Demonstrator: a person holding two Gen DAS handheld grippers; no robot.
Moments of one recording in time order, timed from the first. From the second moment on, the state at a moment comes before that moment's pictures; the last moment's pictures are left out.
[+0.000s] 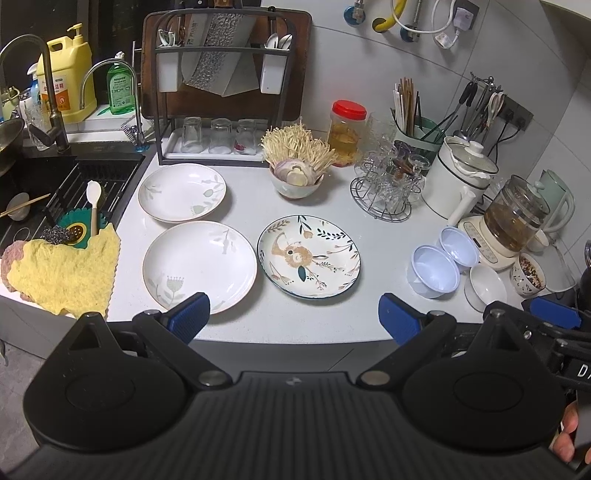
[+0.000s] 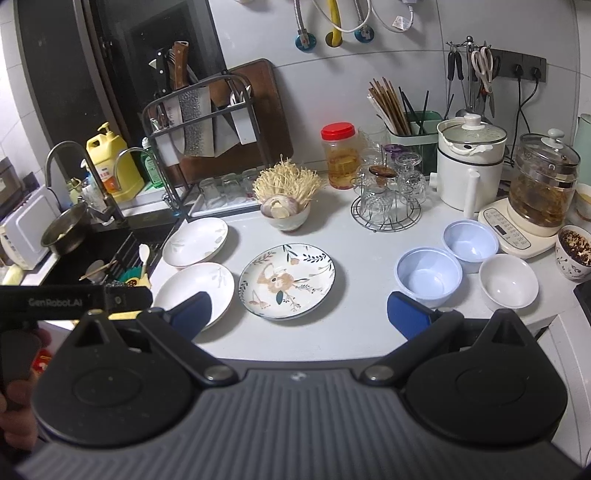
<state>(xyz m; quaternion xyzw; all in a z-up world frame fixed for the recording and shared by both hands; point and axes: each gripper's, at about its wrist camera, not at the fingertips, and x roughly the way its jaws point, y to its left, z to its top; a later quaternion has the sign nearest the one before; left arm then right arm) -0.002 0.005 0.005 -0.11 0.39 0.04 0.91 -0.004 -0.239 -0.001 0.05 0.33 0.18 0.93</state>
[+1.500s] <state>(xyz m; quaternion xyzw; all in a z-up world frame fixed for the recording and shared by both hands) 0.001 -0.025 0.011 -0.09 0.41 0.03 0.91 -0.010 -0.267 0.002 0.07 0.35 0.19 0.91</state>
